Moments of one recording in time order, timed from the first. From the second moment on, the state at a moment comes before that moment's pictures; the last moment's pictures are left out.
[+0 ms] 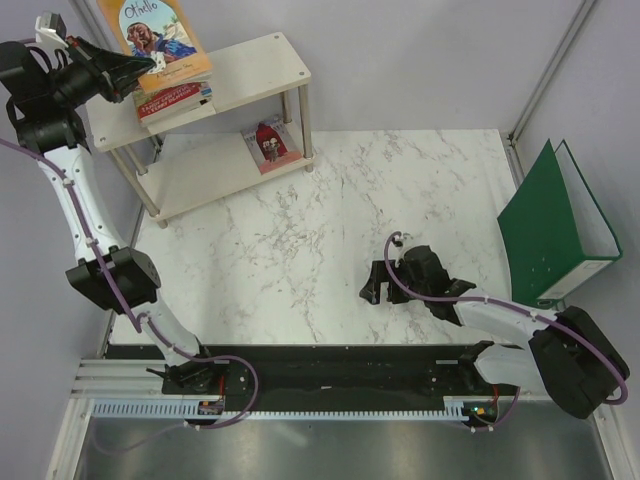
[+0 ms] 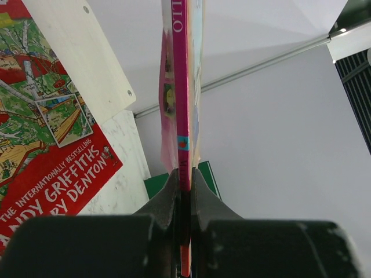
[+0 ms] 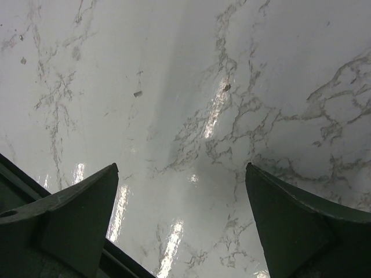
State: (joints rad) left arm 0.45 1.86 2.28 -0.31 1.14 -1.18; right arm 0.60 1.19 0.40 0.07 -0.17 0.54
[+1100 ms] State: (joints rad) left arm 0.53 1.92 2.23 -0.36 1.19 -1.22; right arm 0.61 1.16 0.35 0.12 -0.17 0.58
